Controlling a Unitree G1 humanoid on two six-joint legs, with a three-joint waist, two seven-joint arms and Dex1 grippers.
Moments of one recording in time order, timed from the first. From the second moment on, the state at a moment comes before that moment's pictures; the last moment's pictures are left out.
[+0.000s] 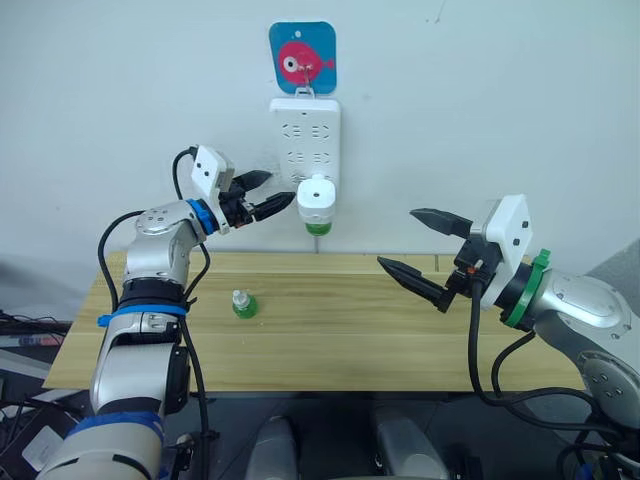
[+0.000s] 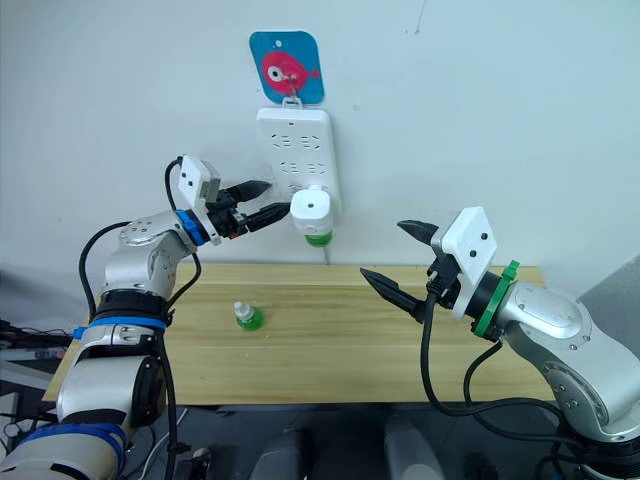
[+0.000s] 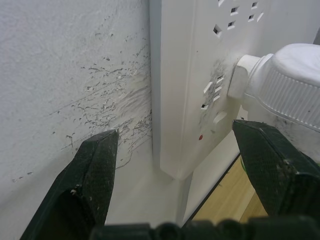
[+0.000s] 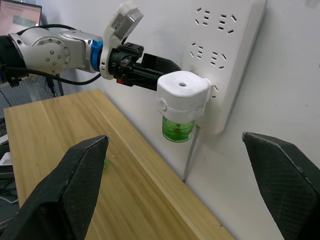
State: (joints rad) left arm -0.86 0.50 0.11 0.68 -0.30 0.14 -1.02; right arm -0.28 -0.67 -0.06 -0.78 0.70 0.75 0.45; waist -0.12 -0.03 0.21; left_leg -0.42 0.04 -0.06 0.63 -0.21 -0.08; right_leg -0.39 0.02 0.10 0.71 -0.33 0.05
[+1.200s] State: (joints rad) left arm -0.86 0.47 0.09 0.51 -0.35 0.25 -1.12; right arm -0.33 -0.61 0.02 -0.80 0.63 0.82 0.31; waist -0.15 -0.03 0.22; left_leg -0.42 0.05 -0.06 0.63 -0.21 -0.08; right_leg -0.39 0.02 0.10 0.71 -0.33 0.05
